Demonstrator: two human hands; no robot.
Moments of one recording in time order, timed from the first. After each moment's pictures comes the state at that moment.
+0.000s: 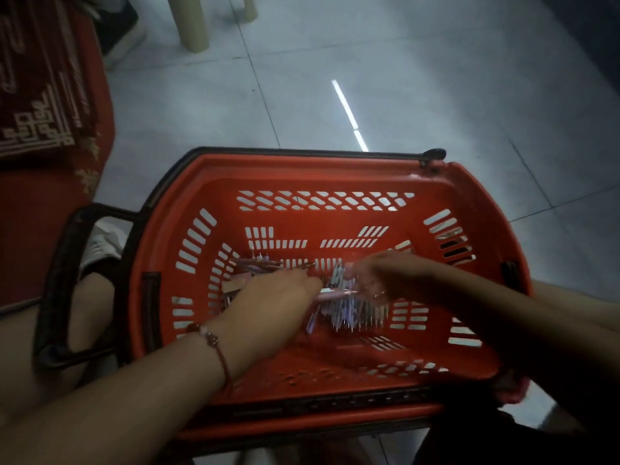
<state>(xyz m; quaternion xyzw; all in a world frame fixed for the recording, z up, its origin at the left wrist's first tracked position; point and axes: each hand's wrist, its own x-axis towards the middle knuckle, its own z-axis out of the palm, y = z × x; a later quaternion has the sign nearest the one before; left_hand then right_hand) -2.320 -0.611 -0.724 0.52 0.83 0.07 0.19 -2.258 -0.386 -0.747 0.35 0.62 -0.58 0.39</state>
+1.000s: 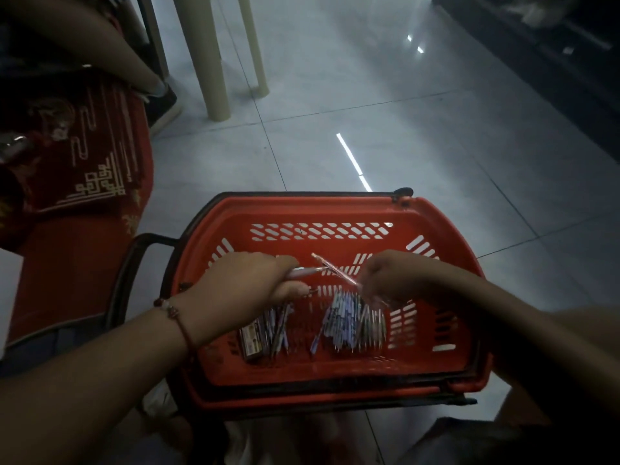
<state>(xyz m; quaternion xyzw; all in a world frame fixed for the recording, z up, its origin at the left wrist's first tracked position) -2.346 -0.639 -0.641 0.52 0.85 0.05 0.11 -2.243 -0.411 -0.618 0.26 0.79 -0.42 0.36</state>
